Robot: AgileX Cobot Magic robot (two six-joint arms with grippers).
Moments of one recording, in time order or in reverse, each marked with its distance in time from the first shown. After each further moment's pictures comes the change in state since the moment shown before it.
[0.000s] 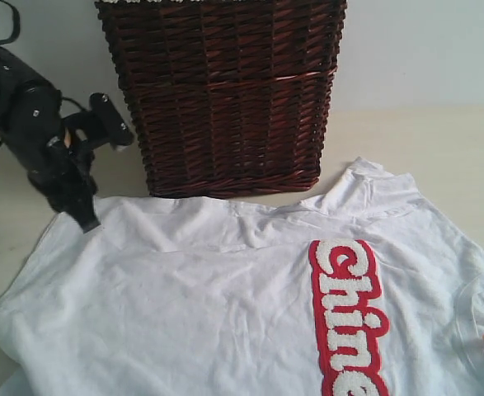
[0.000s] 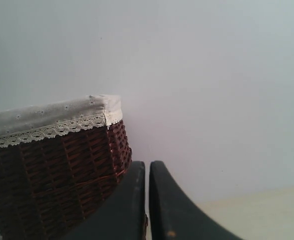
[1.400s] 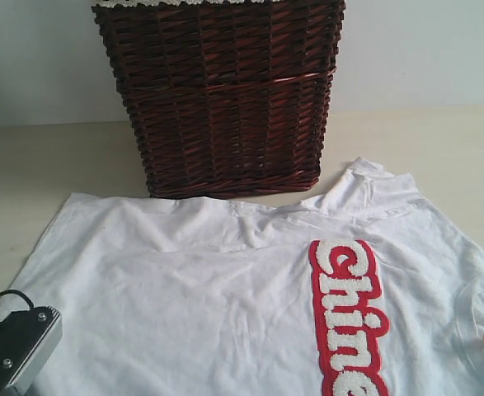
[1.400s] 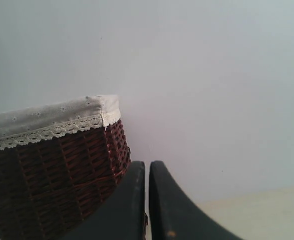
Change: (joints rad) left arm 0.149 -0.263 0.691 -0.819 0.157 1.544; right arm 0.000 0.000 0.000 0.000 0.000 0.000
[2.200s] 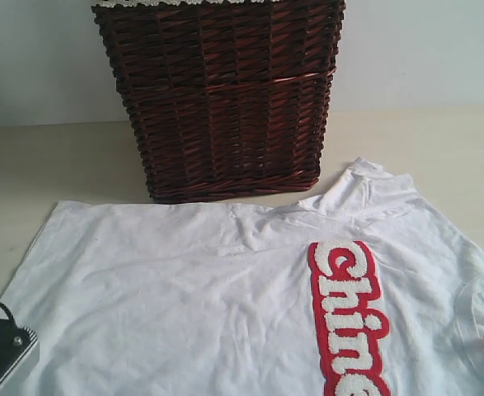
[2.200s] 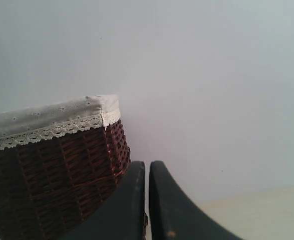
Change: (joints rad) left arm 0.008 -0.074 0.059 0.094 -0.017 0.063; right arm 0.000 0.000 0.000 0.000 0.000 0.000
